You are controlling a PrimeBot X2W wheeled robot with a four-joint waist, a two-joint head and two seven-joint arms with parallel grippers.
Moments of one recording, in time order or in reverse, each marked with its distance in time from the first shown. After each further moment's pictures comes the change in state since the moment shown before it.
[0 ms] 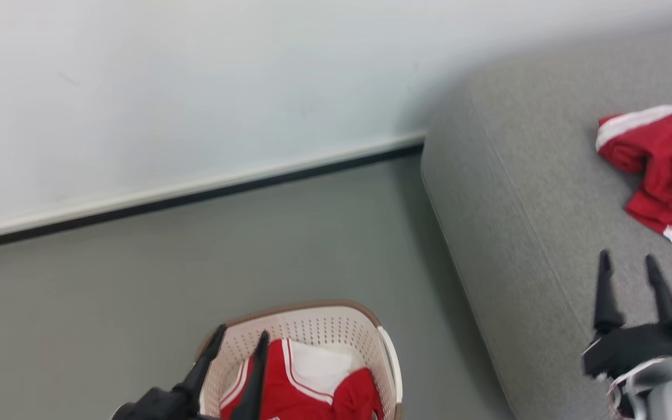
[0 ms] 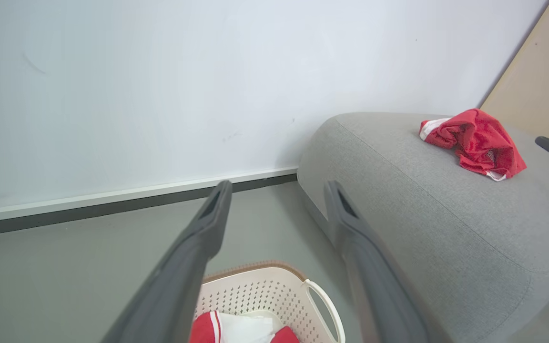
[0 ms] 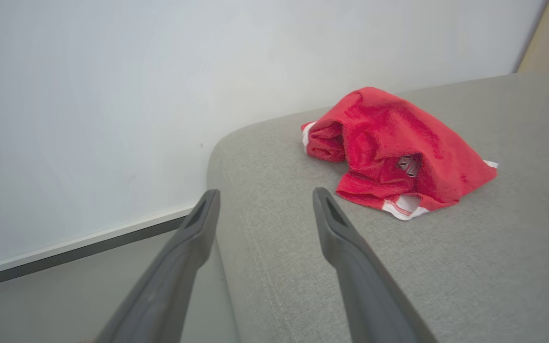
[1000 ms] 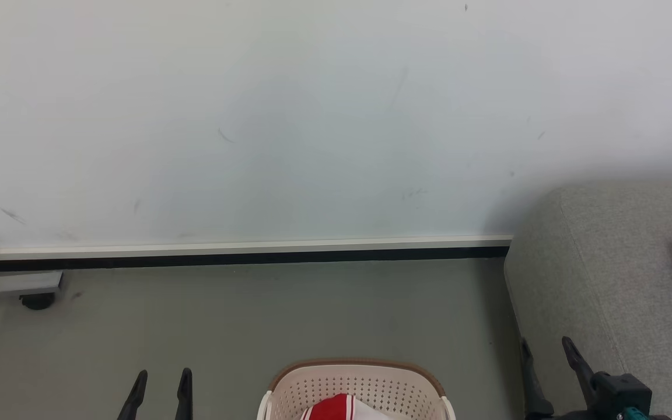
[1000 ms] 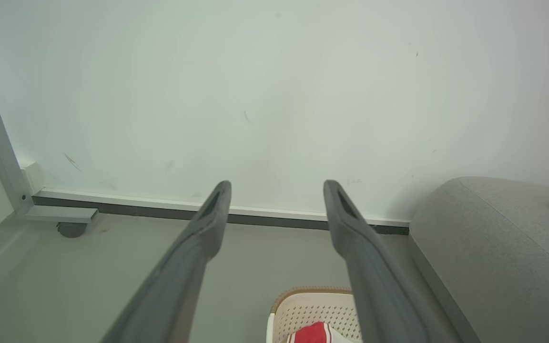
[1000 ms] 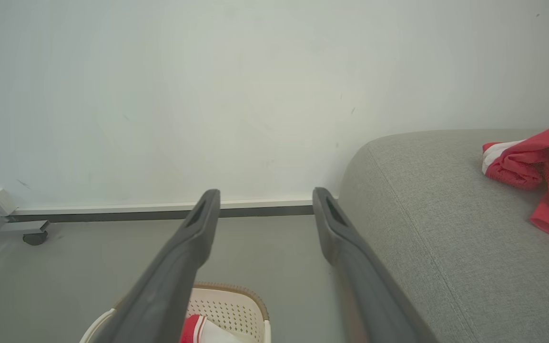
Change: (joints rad) left arm 0.131 -0.040 0.296 0.033 0.070 -0.049 0.000; right arm 0.283 0.128 0.157 -0.208 -0.084 0.000 0.063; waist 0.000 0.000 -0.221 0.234
